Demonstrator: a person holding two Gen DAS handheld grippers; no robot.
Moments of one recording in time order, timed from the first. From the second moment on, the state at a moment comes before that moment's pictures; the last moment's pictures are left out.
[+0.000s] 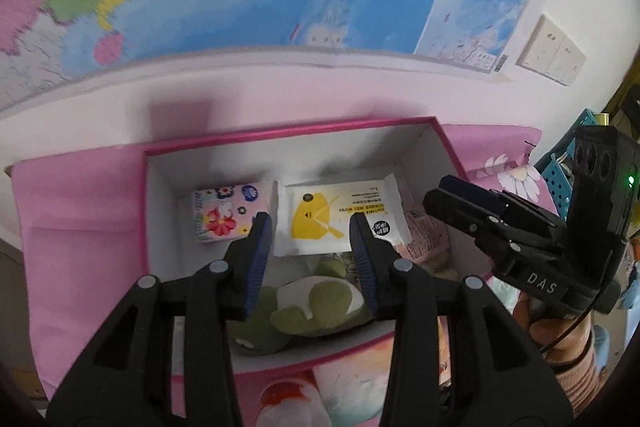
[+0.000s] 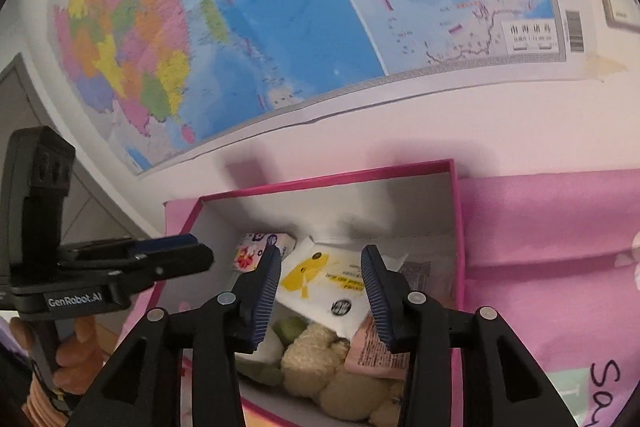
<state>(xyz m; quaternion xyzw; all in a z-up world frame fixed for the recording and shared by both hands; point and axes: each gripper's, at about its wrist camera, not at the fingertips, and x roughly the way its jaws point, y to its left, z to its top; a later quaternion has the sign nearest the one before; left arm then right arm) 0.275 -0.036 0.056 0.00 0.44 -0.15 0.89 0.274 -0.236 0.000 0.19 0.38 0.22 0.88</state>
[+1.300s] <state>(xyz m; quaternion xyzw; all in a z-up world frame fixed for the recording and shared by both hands) 0.069 -0.069 -0.063 0.01 0.51 -0.32 0.79 0.065 -0.250 -0.057 0.10 0.50 0.29 0.81</state>
